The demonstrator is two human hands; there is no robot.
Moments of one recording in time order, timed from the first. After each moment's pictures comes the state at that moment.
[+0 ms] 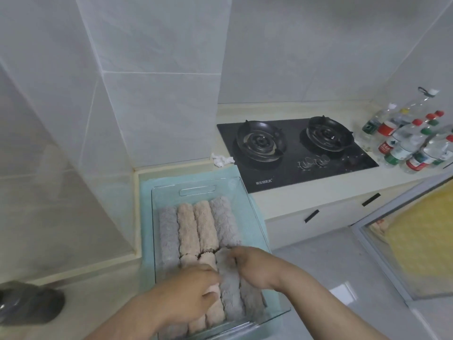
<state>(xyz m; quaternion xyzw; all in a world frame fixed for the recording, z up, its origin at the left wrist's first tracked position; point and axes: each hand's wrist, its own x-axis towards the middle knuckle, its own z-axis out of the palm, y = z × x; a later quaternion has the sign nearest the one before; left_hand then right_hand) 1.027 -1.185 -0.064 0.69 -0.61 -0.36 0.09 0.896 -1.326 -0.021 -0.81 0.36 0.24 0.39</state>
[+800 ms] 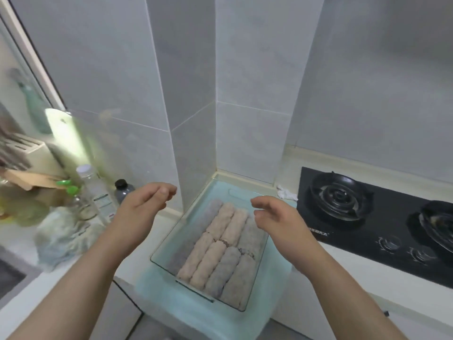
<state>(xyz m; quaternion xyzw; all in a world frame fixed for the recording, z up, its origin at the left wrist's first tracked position) 0.910 -1.146 0.089 0.81 -0.08 0.02 0.59 0.840 -1.407 0.082 -0.81 0.08 -0.03 0.58</state>
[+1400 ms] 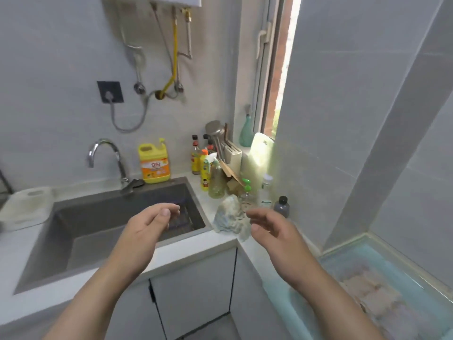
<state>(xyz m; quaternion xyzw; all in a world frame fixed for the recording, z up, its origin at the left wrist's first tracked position) 0.668 -0.916 0.127 0.77 0.17 0.27 0.55 0.790 -1.142 0.138 -0.75 -0.28 0.13 0.59</state>
